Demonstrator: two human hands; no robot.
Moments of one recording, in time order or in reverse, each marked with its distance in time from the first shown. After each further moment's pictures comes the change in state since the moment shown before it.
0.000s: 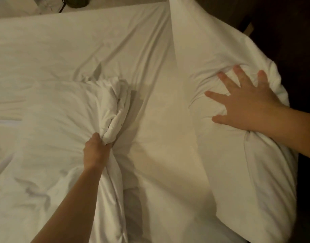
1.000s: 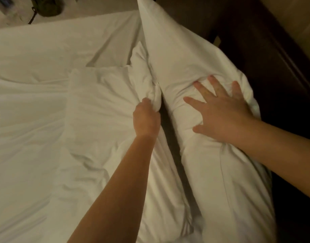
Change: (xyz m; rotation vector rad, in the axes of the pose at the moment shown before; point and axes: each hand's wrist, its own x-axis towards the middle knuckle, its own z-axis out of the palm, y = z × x) left_hand -0.013 0.270 0.066 -0.173 -0.060 0.323; right_hand 0.005 0.010 -0.012 0.155 -0.047 0.042
